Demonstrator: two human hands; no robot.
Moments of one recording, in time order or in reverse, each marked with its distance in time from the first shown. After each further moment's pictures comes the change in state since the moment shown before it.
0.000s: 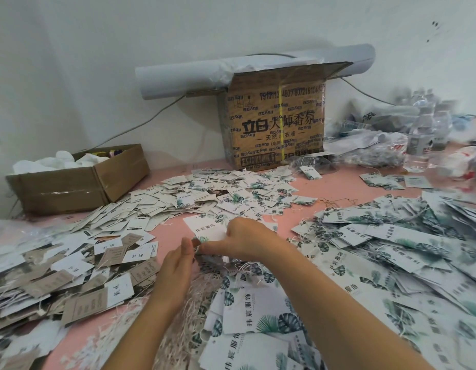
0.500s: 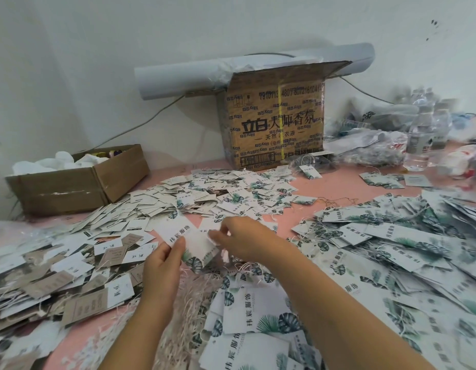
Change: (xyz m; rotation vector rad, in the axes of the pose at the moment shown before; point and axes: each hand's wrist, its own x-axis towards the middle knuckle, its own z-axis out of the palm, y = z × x) left_hand 0.011 -0.006 -0.005 -0.302 0.200 -0.028; right_hand 0.005 0.005 0.005 -0.042 0.012 -0.108
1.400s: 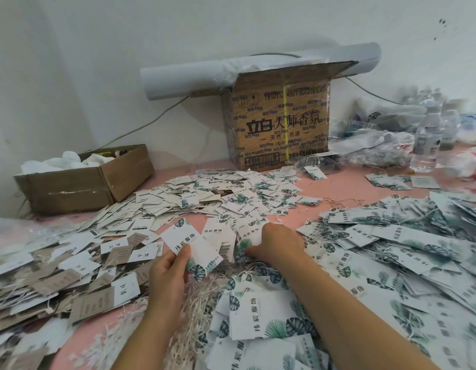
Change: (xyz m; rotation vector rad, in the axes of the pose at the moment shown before) left_hand 0.004 -0.023 -0.003 -0.130 0.031 -0.031; right_hand 0.003 0.043 0.013 -0.242 0.125 0.424
